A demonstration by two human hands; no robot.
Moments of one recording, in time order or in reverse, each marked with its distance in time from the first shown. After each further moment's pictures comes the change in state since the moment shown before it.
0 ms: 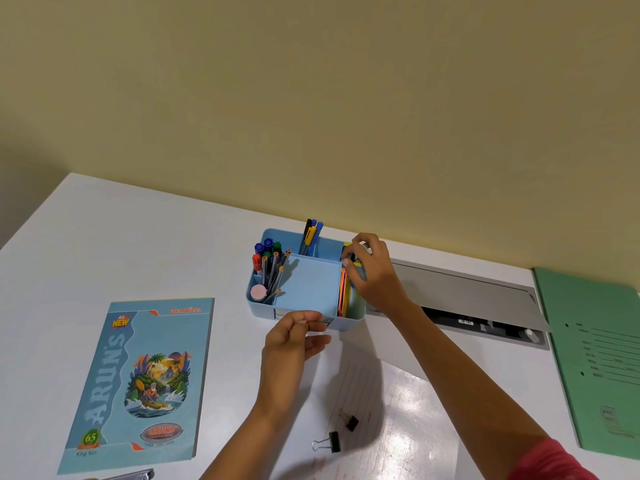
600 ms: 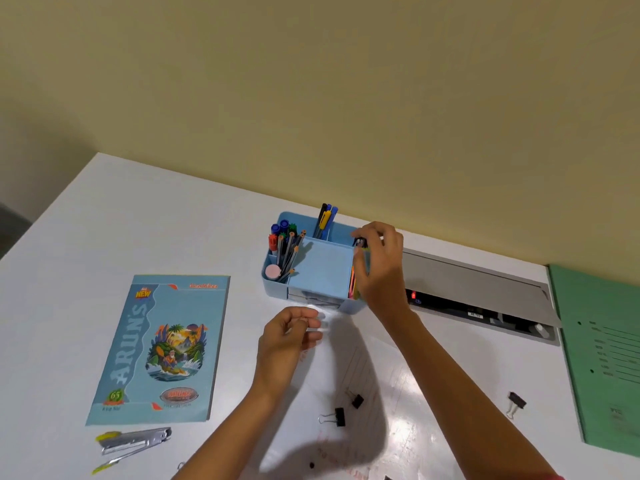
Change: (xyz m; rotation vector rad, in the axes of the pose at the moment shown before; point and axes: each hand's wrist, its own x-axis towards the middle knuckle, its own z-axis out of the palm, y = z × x) left_hand -0.007 -0.017 -0.024 0.073 0.040 -0.029; right_hand -0.019 -0.058 -0.011 0.053 0.248 0.035
